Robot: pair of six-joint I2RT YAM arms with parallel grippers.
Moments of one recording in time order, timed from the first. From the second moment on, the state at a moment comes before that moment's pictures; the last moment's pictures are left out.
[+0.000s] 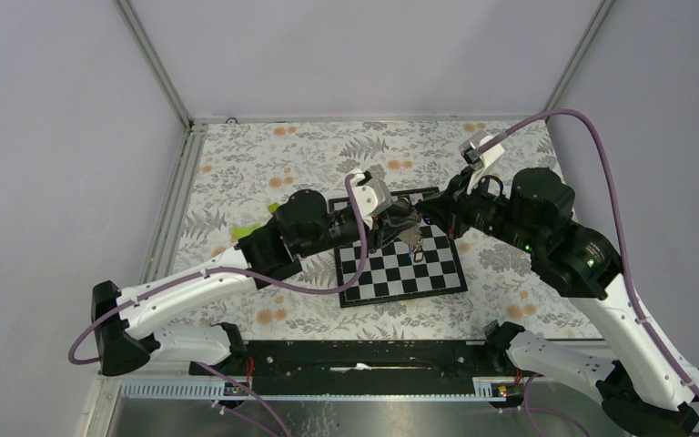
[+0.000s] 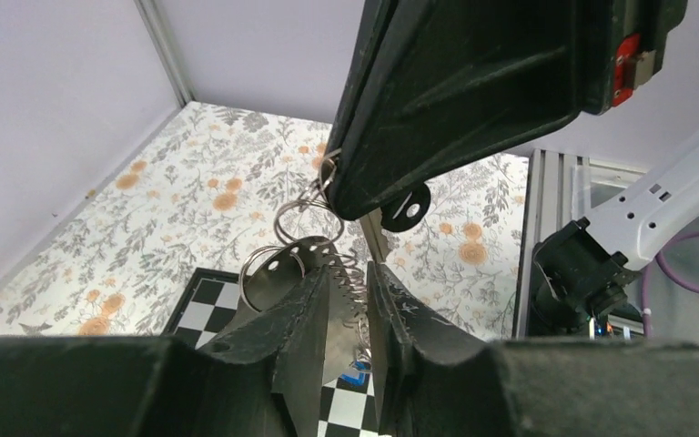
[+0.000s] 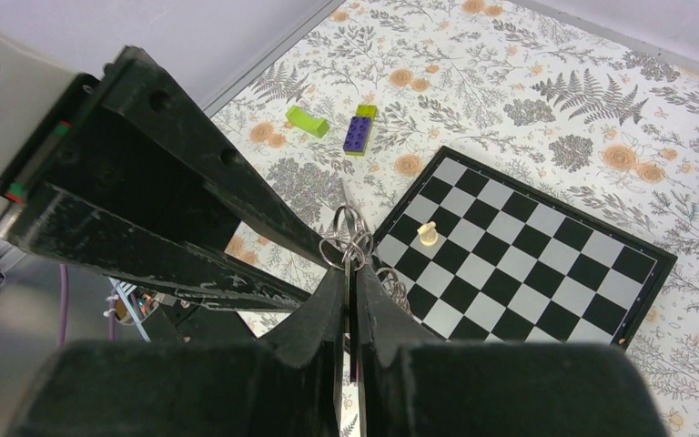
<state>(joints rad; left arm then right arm) -1.08 1.20 1.13 0.07 0.17 0.04 0.72 0.91 1.37 -0.70 -0.15 0.21</state>
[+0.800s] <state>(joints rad) -1.08 1.18 1.10 0.18 0.15 0.05 0.72 0.92 1.37 -0.72 -0.20 0.20</state>
